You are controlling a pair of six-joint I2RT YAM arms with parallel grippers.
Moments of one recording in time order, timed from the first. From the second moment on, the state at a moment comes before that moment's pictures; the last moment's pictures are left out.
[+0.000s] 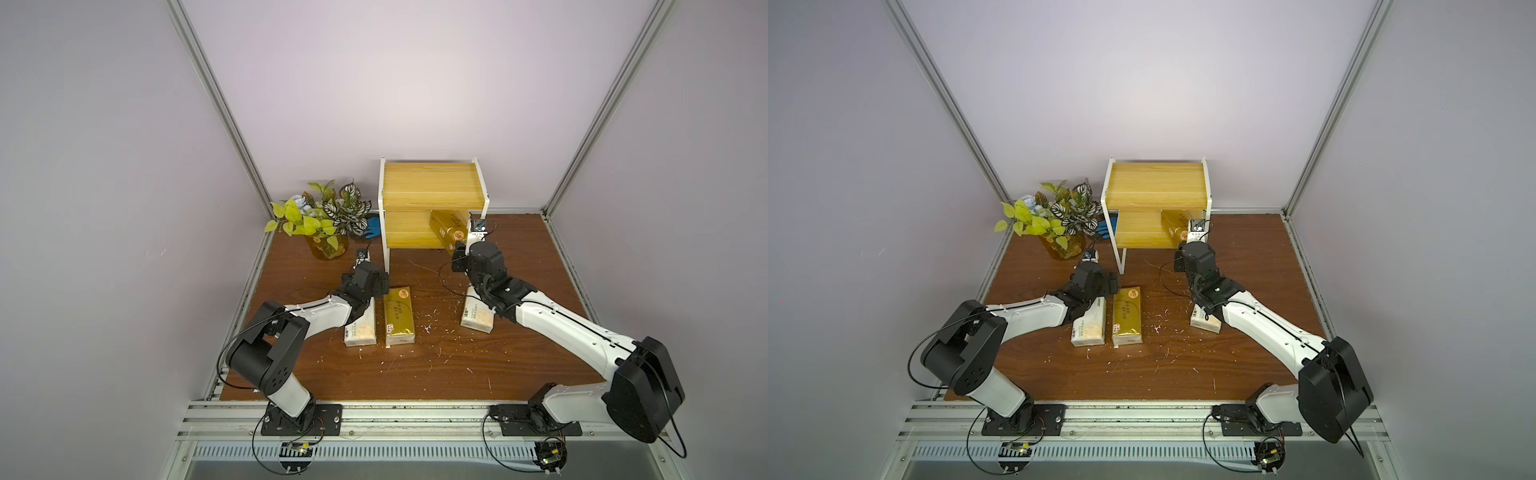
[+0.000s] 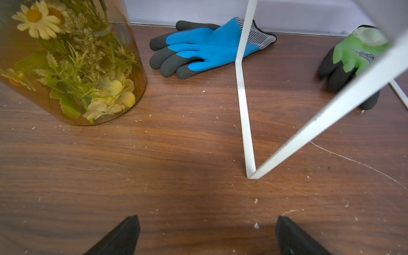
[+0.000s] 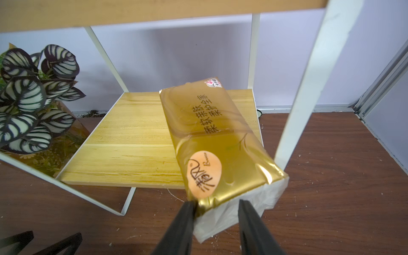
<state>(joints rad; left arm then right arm) -0.52 1.61 0.76 0.20 -0.38 -0.38 0.63 1.35 0.98 0.03 0.52 0.28</state>
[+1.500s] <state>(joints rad) -0.61 1.48 0.72 0.03 -0.31 -0.40 0.60 1.54 1.02 0.28 0.28 0.36</state>
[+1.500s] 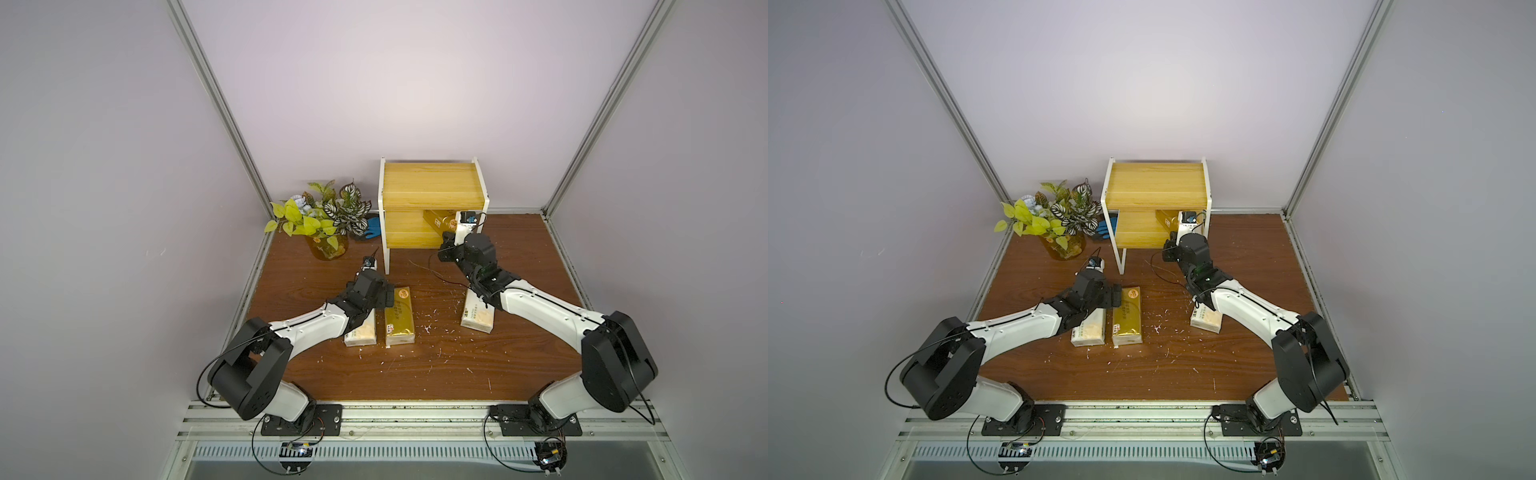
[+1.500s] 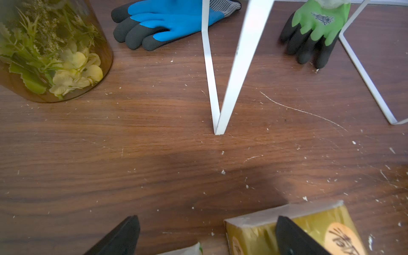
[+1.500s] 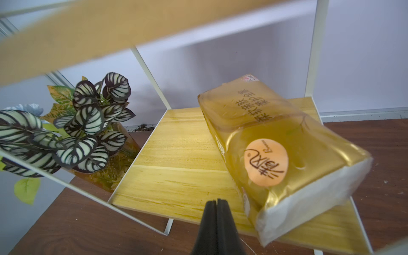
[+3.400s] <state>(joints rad) -0.66 1.94 1.34 0.37 -0.09 -0.42 0.62 0.91 0.64 0.28 0.62 0.18</state>
